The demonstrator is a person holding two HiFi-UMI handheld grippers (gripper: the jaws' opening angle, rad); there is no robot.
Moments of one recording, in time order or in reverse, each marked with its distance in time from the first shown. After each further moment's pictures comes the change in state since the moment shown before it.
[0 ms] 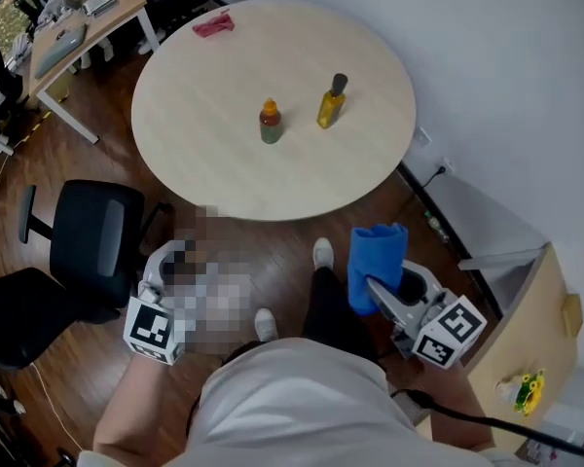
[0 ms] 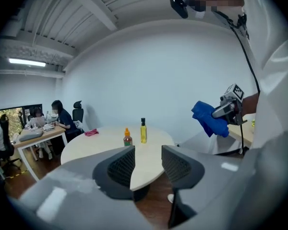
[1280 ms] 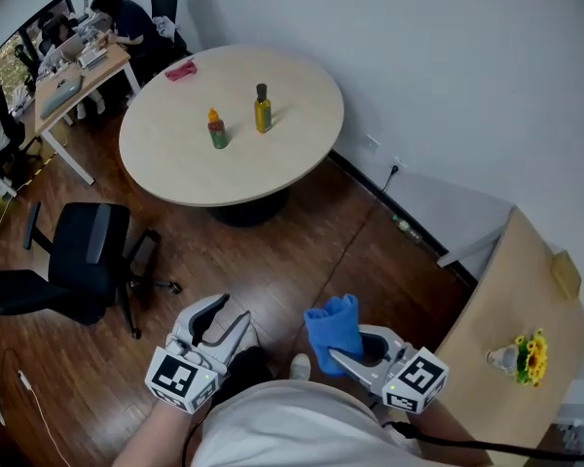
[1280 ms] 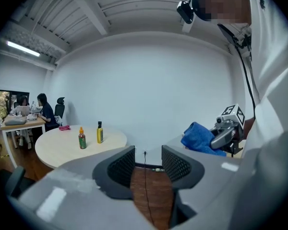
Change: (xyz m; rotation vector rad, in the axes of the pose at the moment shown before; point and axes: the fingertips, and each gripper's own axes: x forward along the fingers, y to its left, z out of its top) left arm -0.104 -0.303 0.014 -0.075 -0.070 -0.178; right arm -0.225 0.142 -0.144 -0.047 0.008 0.100
